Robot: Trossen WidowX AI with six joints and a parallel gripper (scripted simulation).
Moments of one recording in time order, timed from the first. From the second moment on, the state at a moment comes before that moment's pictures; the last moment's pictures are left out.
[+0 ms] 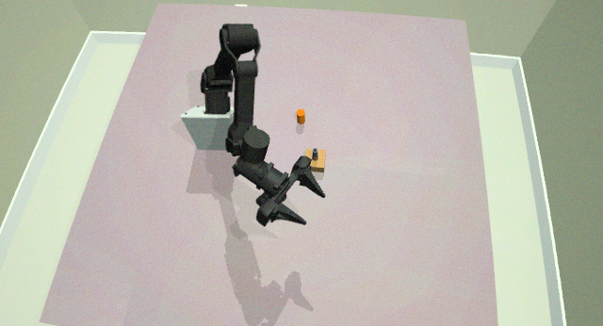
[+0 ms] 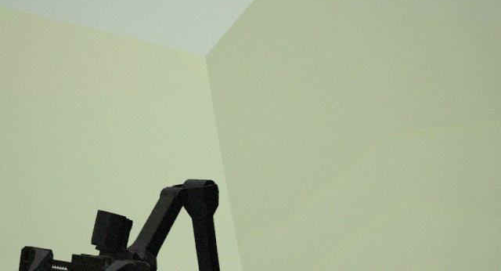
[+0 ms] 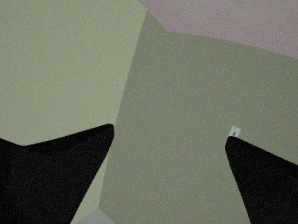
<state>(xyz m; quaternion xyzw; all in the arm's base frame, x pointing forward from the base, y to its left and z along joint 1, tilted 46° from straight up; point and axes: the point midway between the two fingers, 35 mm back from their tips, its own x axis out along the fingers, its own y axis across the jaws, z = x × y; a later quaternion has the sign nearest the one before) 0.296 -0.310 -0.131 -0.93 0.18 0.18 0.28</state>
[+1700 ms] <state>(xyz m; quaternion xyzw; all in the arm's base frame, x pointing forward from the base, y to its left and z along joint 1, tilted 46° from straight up) 0.308 0.021 -0.004 0.16 0.54 0.31 0.77</state>
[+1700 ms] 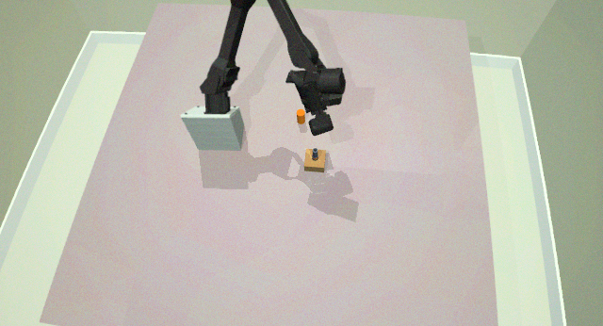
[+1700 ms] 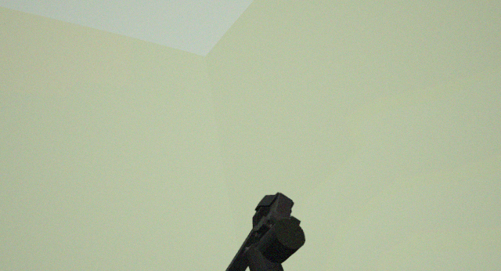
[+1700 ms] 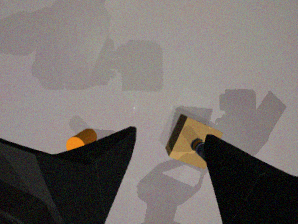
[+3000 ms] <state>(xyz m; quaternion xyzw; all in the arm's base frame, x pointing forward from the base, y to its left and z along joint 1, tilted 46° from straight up) 0.241 0.127 0.009 0.36 0.70 0.18 0.60</state>
